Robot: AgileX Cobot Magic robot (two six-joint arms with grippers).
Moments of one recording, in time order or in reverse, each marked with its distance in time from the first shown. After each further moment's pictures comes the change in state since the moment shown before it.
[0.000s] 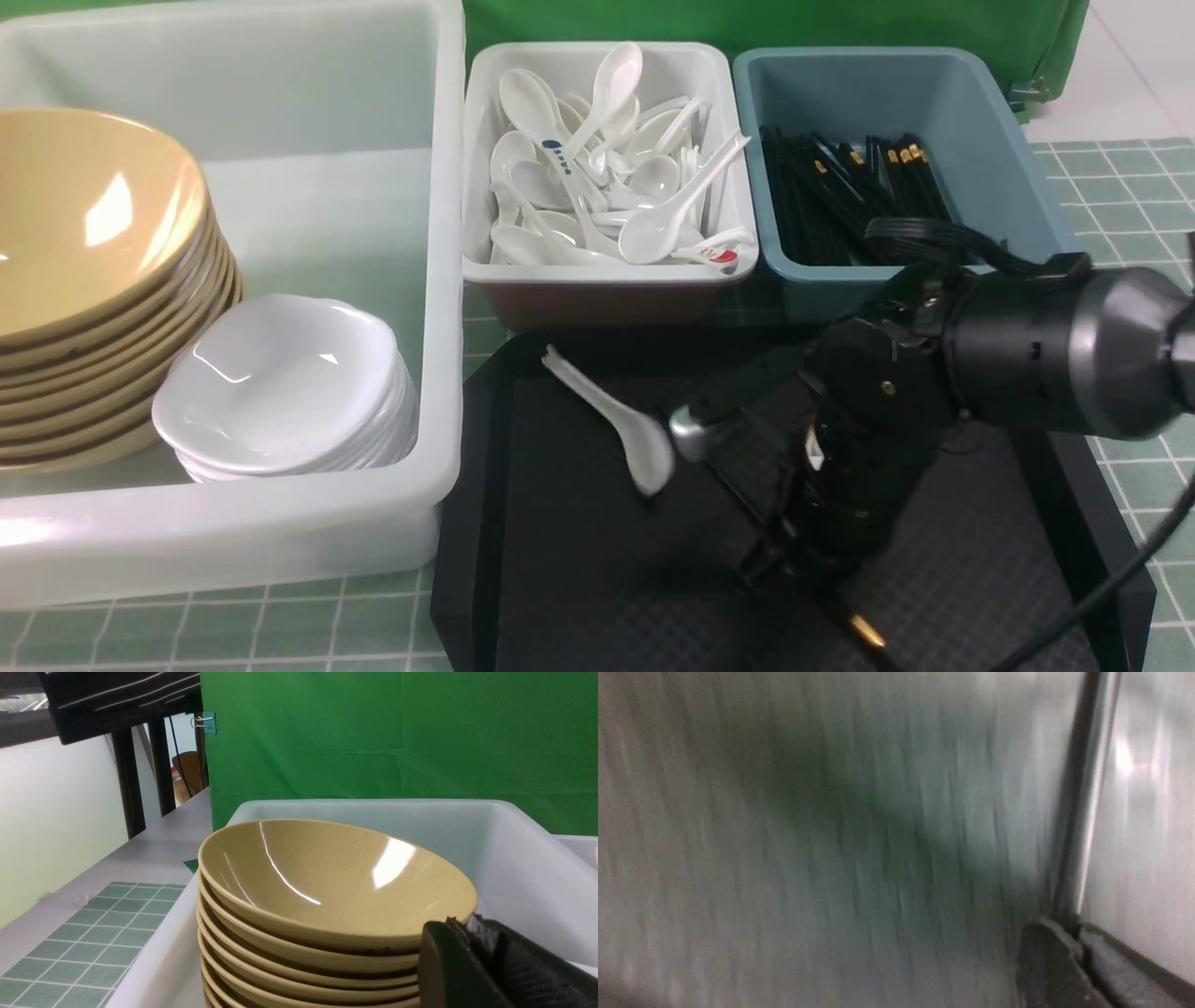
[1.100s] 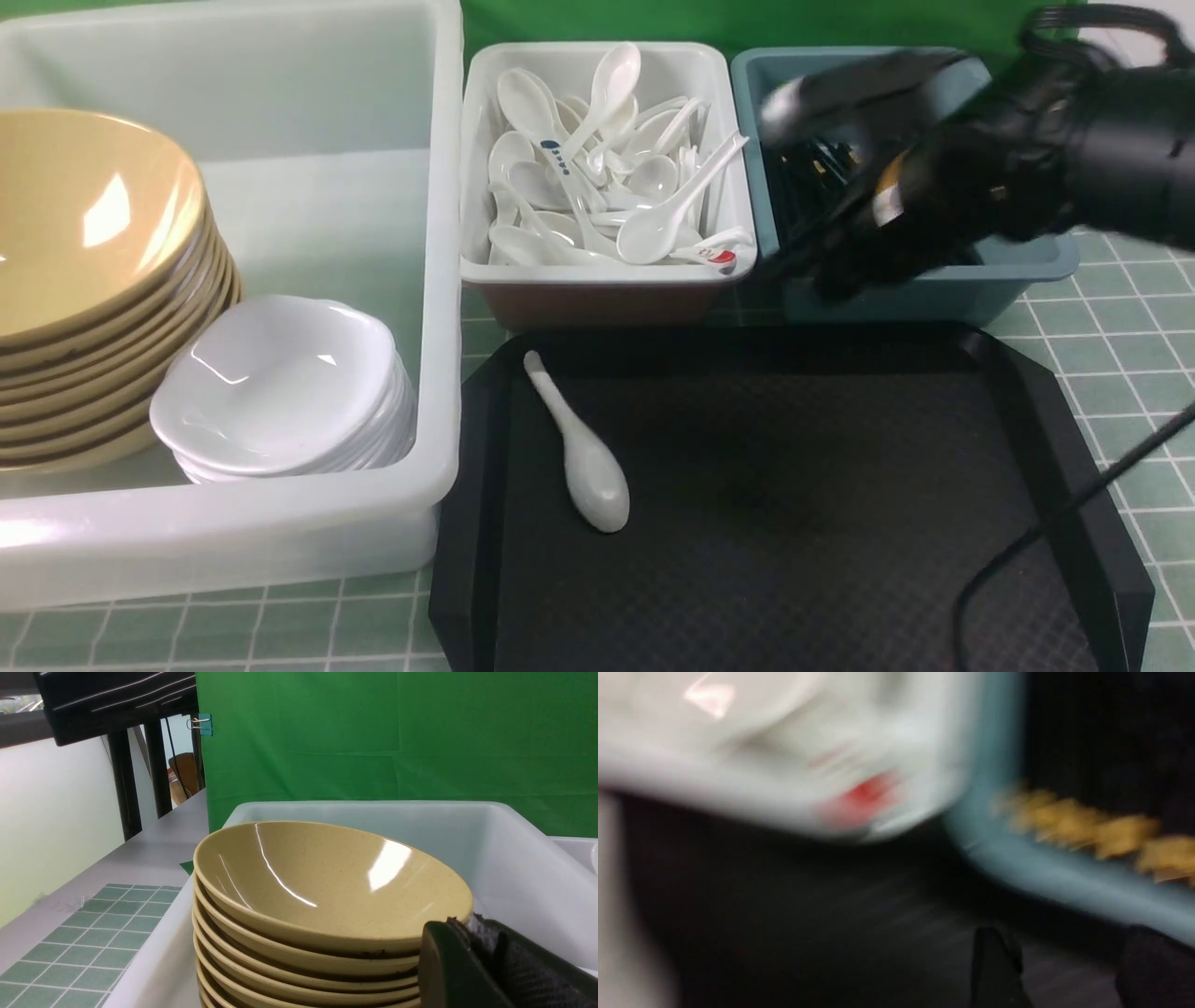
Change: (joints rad) right arm -0.088 -0.004 -0.241 -0.200 -0.209 0.178; left arm 0.000 0.000 0.000 0.000 -0.006 -0.002
